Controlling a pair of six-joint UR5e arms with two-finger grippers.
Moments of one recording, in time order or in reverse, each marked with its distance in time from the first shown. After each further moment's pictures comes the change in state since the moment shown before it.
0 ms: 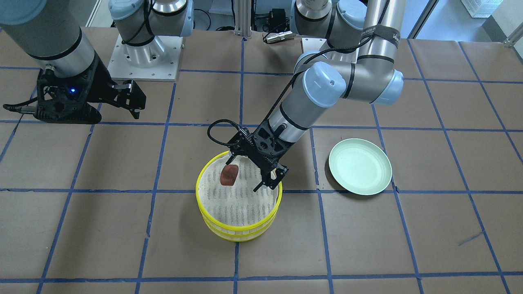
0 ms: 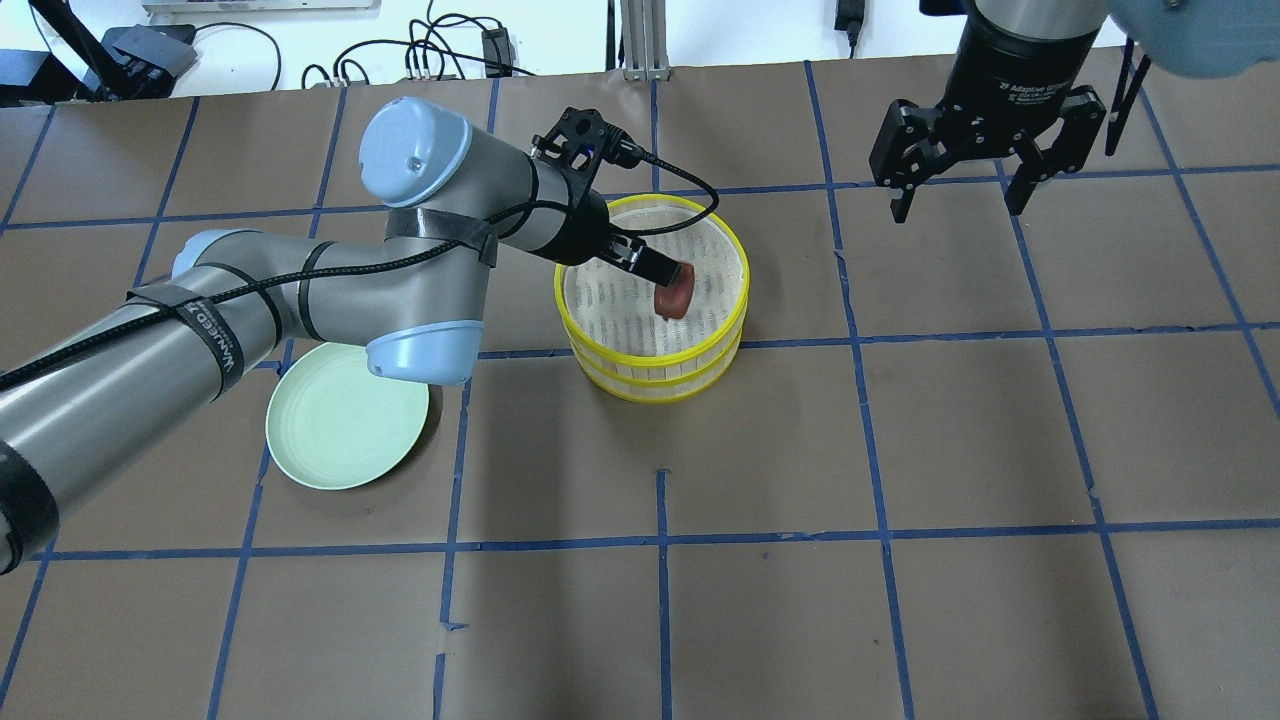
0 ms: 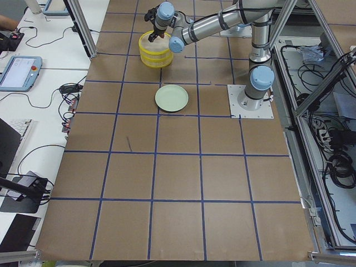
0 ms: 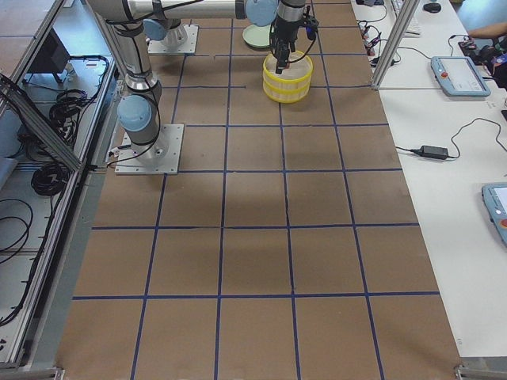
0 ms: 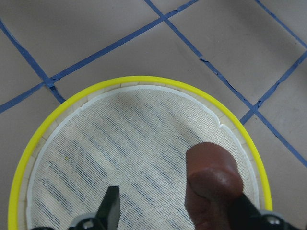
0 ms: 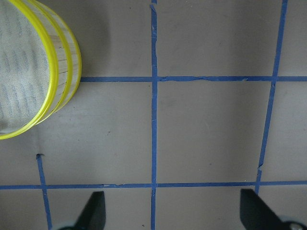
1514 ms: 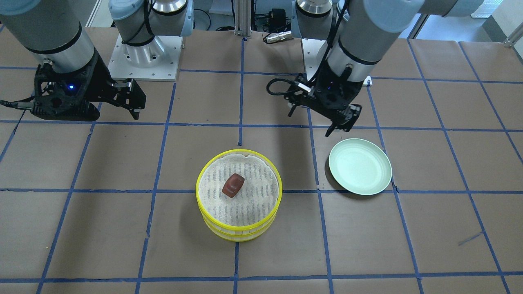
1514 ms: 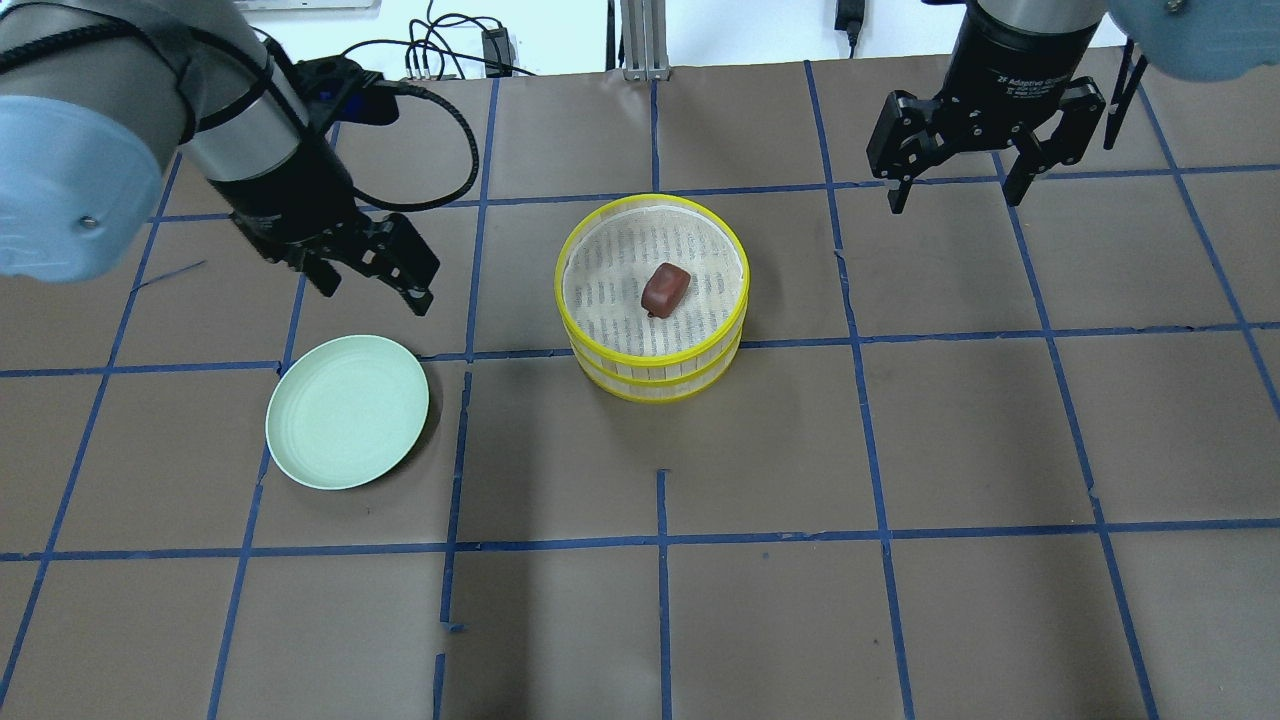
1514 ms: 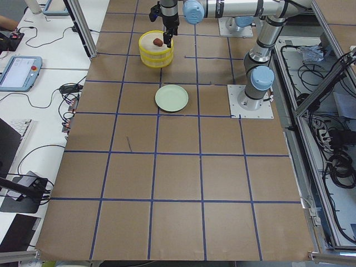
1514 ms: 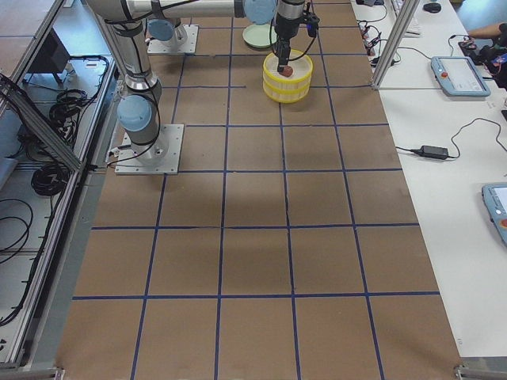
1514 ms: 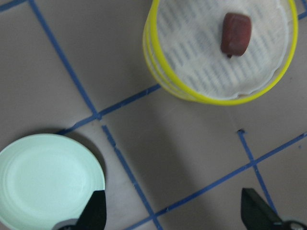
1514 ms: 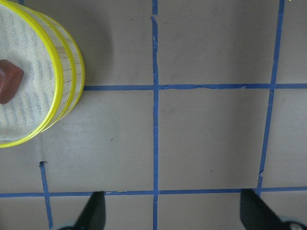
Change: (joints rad) left arm 0.225 0.325 0.204 -1.023 0.399 -0.112; right arm 0.005 -0.008 0.002 -0.028 0.000 0.011
